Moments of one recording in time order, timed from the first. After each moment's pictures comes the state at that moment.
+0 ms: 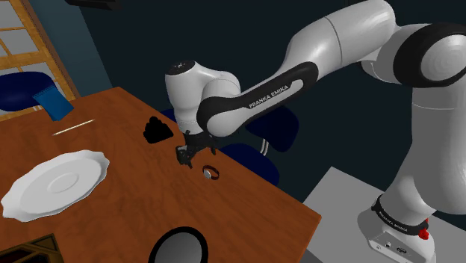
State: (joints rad) arm 0.21 0.43 0.49 -1.66 -0.35 2.00 0.97
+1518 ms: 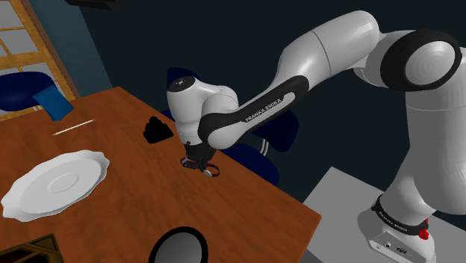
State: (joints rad) arm 0.23 0.49 0.47 -1.68 -0.38 2.07 1.00
